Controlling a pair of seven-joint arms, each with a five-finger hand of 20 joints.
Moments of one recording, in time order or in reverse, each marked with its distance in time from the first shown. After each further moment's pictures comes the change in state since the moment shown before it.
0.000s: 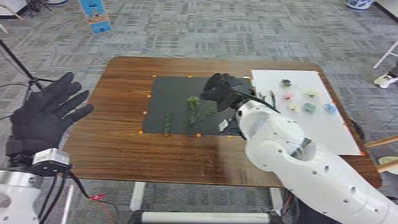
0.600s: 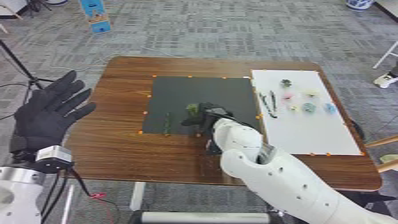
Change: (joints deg) left arm -1.8 0.5 1.0 0.8 0.0 -0.1 -0.7; right arm 1.5 -10.7 -7.4 12.0 -4.7 -10.3 10.7
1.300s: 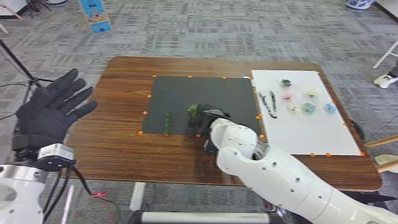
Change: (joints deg) left arm -1.2 0.2 0.9 0.3 0.0 0.2 -0.1; right arm 3.2 -1.2 -3.6 5.5 3.5 2.6 0.0
